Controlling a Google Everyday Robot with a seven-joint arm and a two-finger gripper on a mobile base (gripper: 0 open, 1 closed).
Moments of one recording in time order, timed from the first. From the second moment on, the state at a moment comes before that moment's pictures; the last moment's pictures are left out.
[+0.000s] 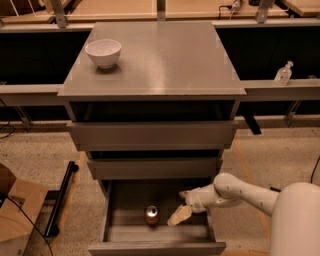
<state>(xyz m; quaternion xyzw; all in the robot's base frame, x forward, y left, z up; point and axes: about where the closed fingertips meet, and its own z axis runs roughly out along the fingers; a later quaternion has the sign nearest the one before) 0.540 -0.070 0.337 -0.43 0.79 0.38 0.22</state>
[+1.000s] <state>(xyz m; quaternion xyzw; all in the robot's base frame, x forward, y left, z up) 0.559 -0.049 0.253 -0.37 0.82 0.37 0.25</state>
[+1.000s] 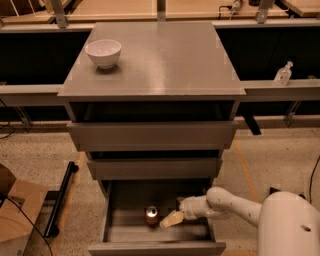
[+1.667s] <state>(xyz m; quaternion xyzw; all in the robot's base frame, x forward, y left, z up) 0.573 -0.018 0.206 -0.32 0.82 0.37 0.30</state>
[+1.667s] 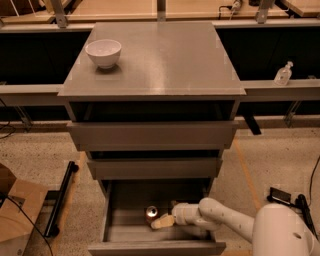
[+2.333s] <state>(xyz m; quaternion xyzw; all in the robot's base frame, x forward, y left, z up) 0.581 0.034 0.160 -0.29 0.82 0.39 0.30</state>
